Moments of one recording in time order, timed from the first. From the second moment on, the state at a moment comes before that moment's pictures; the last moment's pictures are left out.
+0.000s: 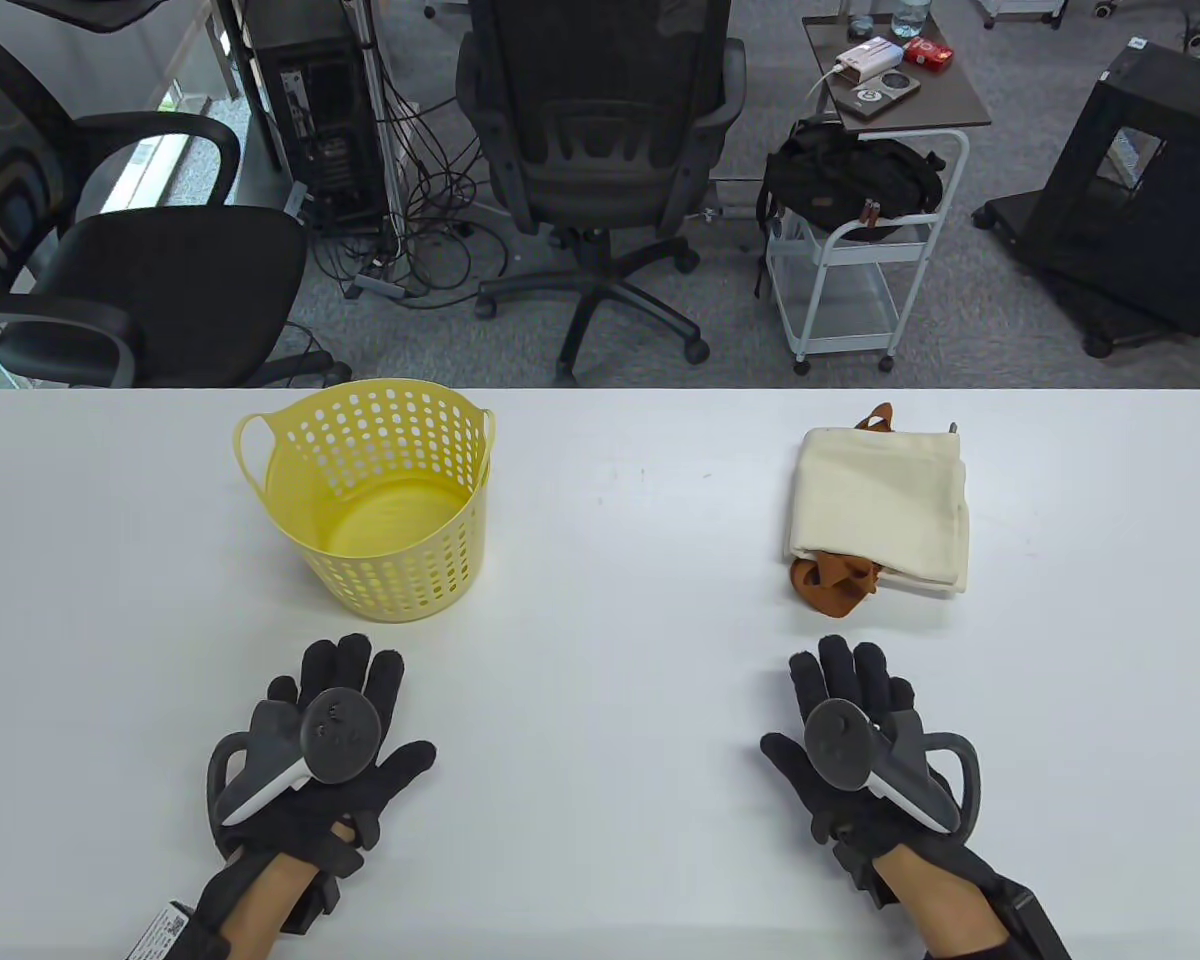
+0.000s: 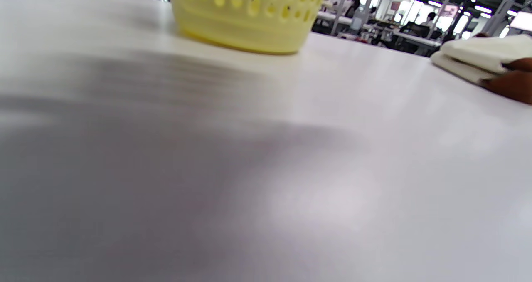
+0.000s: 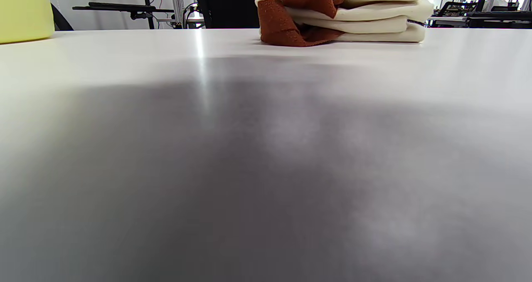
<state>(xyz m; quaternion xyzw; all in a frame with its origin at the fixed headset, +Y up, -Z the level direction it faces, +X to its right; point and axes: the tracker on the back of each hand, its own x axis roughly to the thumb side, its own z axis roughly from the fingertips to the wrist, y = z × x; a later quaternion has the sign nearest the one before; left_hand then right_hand) -0.269 -0.736 -0.247 -0.16 -0.08 0.07 0.98 0.196 -0.764 -0.245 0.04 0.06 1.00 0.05</state>
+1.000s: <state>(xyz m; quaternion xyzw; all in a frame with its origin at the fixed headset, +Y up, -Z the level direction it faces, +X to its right) -0.266 -0.737 -0.246 -0.18 -0.07 0.05 0.98 0.194 -0.764 -0.249 0.03 0.09 0.99 0.05</state>
